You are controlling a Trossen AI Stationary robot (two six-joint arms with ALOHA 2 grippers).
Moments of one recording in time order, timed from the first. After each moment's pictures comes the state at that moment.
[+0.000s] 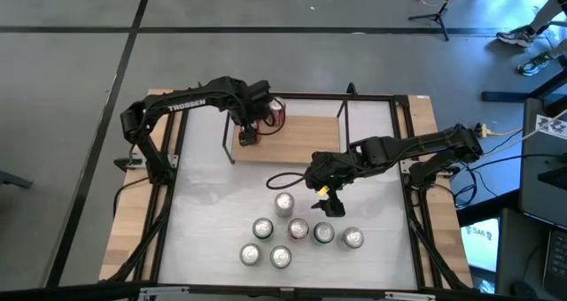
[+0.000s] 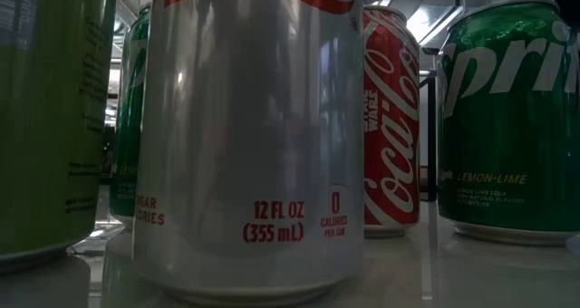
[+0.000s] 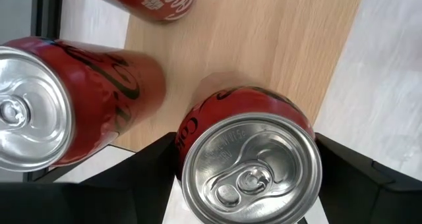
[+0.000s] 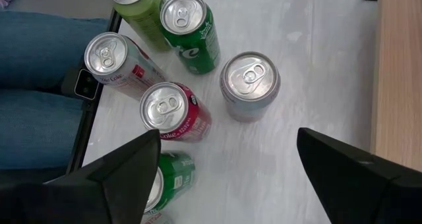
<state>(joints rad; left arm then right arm) 0.43 1.71 1.54 -1.19 -0.04 0.17 0.22 1.59 1.57 -0.91 -0.14 0.11</state>
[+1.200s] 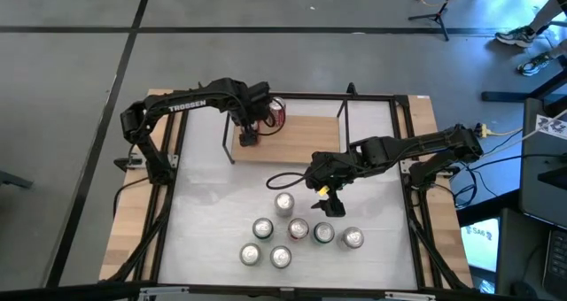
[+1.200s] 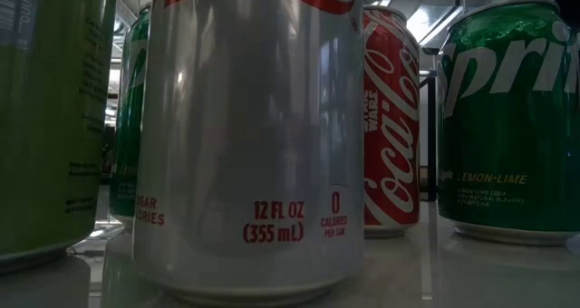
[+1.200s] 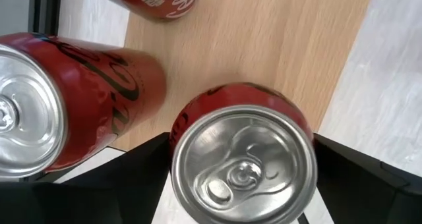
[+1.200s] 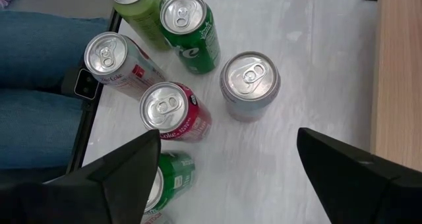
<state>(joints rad) 0.43 1.71 1.51 -1.16 -0.04 0.17 0.22 1.59 1.57 -0.91 -0.14 0.11</state>
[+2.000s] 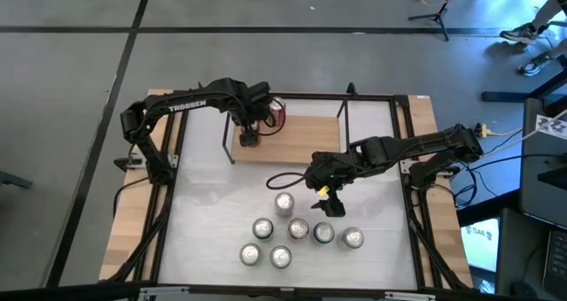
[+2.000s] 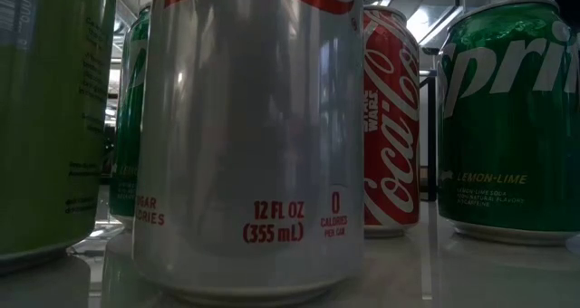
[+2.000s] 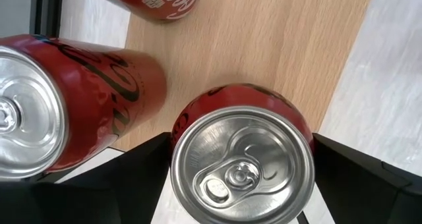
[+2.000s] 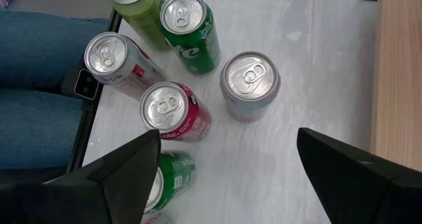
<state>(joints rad) 0.43 1.71 1.51 -1.16 -0.05 0.17 0.22 1.59 1.57 -0.91 -0.14 0.11</state>
